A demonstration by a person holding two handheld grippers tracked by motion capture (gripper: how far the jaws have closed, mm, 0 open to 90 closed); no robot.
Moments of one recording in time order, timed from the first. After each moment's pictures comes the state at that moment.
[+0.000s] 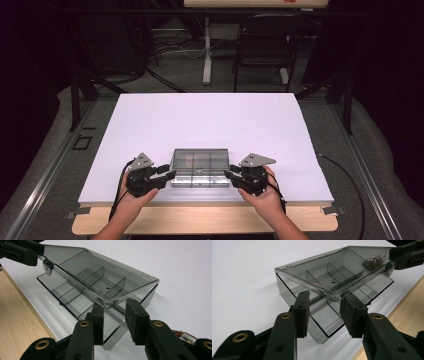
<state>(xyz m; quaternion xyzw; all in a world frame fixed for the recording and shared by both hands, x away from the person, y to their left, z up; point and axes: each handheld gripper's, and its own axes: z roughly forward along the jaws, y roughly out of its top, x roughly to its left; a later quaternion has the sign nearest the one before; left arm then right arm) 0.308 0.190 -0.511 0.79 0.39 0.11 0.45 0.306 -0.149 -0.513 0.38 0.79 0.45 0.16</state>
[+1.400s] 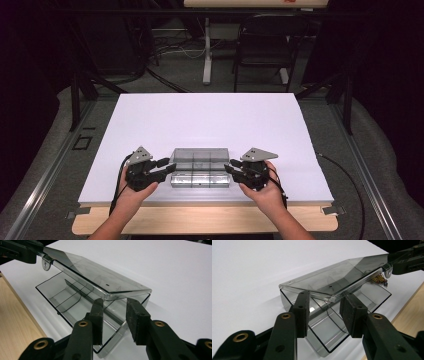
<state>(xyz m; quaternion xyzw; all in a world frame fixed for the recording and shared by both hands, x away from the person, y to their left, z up) 0.316 0.190 -0.495 0.78 0.39 0.12 0.47 0.314 -0.151 -0.499 0.38 0.79 0.45 0.16</state>
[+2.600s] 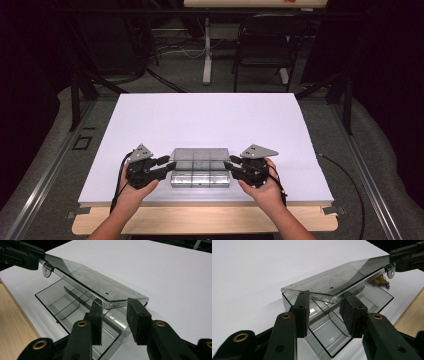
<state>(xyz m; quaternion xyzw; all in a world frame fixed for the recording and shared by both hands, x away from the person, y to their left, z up) 0.320 0.188 -0.493 0.78 0.39 0.13 0.47 0.318 -0.149 -0.492 0.38 0.78 0.46 0.17</state>
